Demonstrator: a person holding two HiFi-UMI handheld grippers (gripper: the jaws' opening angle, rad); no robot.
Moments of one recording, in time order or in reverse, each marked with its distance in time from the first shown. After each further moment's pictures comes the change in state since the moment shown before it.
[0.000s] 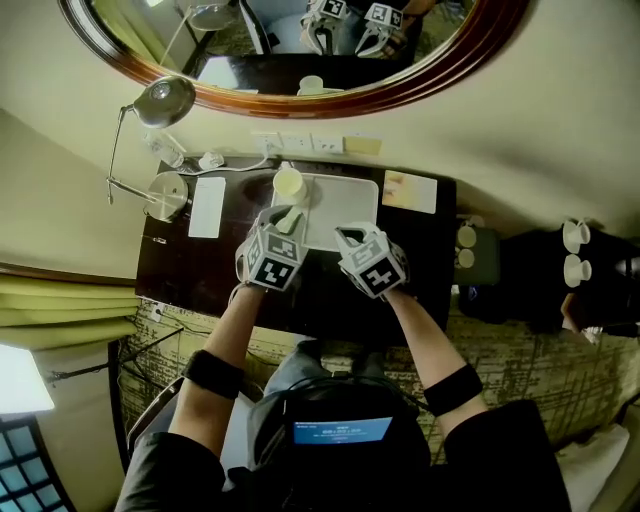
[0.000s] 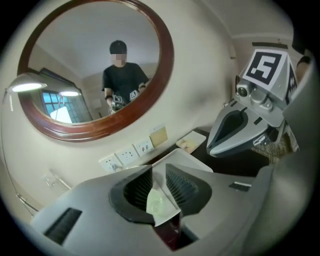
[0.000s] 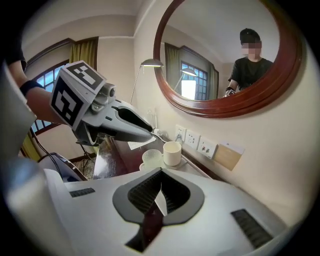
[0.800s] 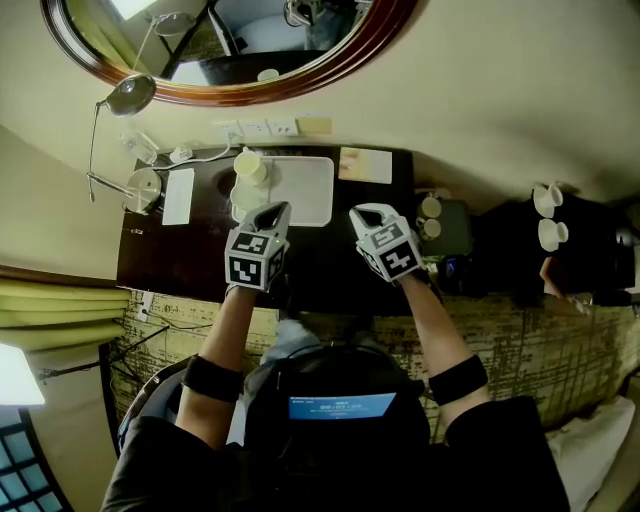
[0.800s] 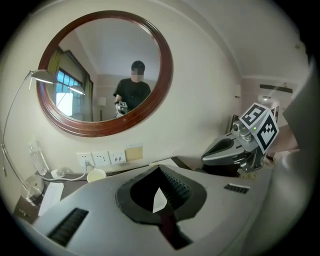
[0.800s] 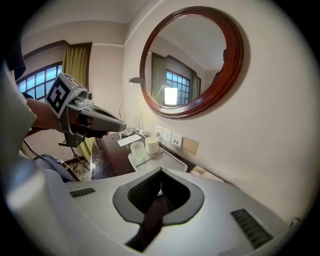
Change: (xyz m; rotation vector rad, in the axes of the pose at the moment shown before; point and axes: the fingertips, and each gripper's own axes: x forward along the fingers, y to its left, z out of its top) left arm -0.054 -0.104 0.056 -0.258 -0.217 -0.087; right arm -0.138 -0.052 -0.072 0.070 -0.058 -0.166
